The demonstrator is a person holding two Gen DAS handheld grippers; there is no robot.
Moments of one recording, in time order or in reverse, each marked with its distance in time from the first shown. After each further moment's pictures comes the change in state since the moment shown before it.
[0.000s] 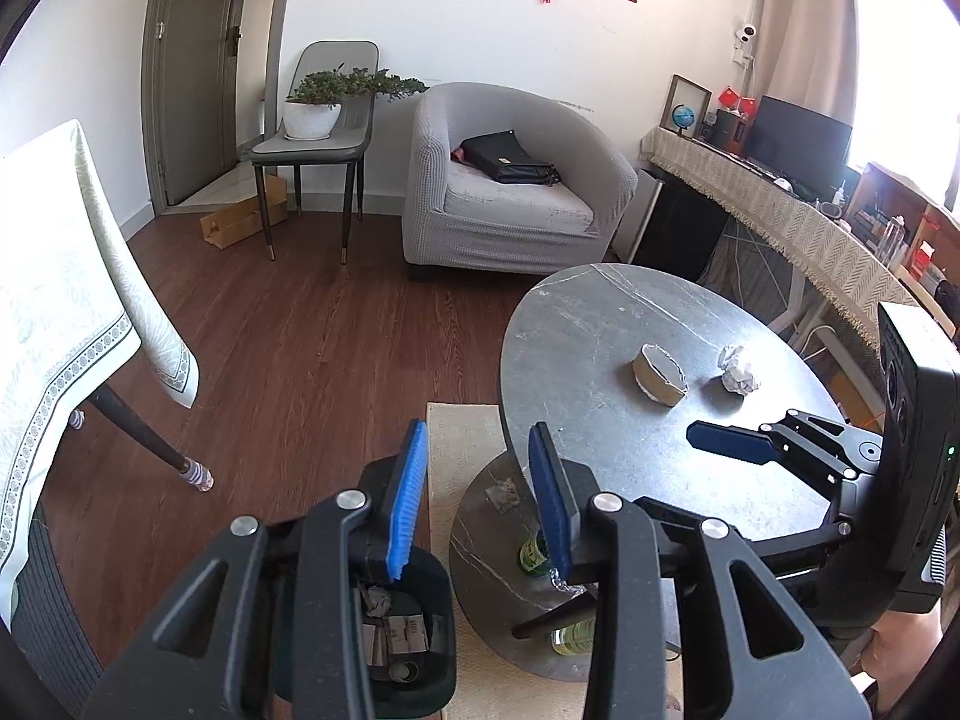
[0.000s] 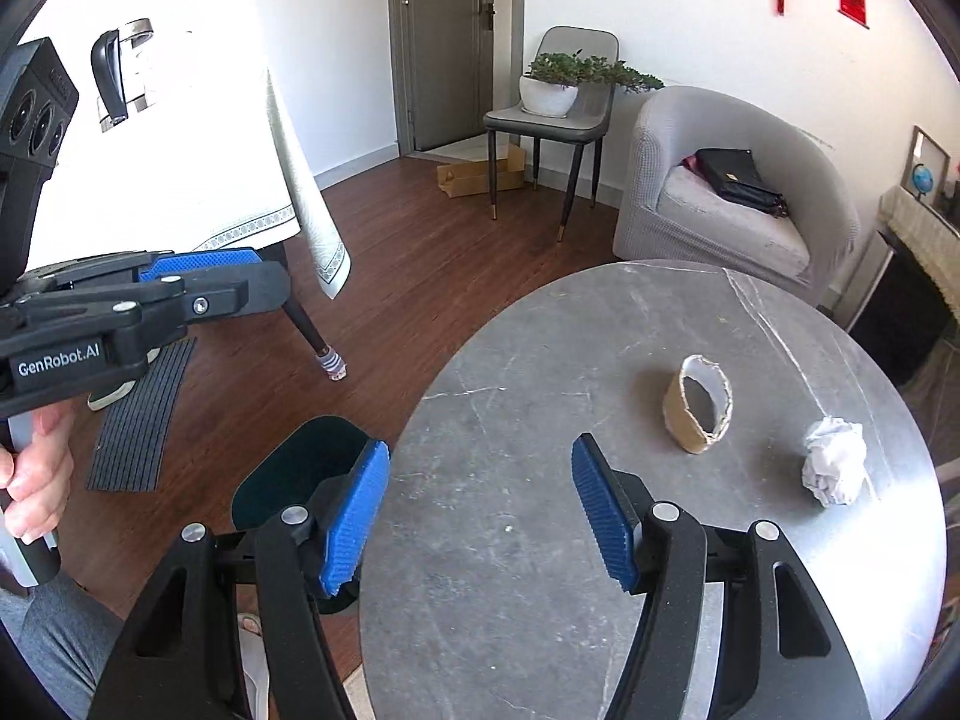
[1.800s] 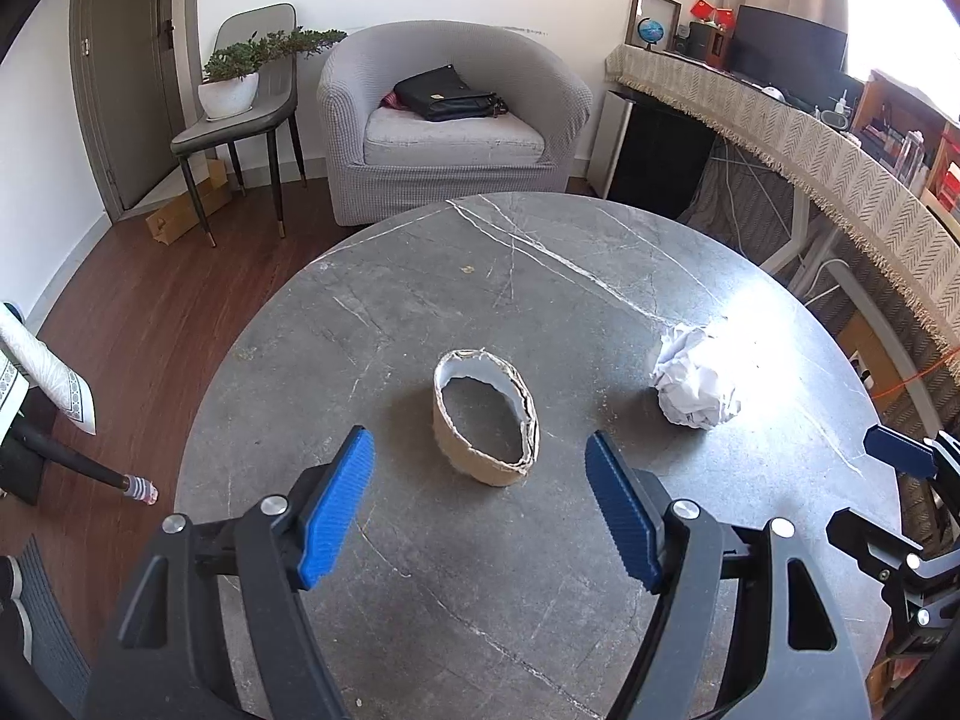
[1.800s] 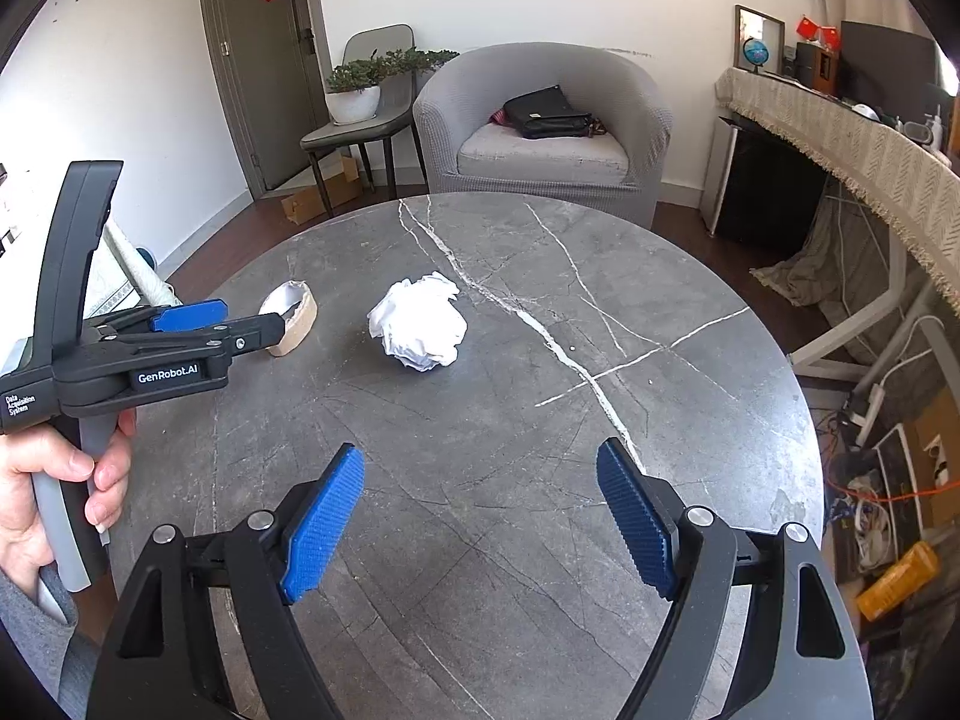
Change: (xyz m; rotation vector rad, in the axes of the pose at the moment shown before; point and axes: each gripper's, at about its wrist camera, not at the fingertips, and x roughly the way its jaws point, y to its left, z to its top) left arm 0.154 -0.164 0.022 0.103 0.146 0.030; right arm -0.065 -0.197 -0.086 0.312 0.003 -0.188
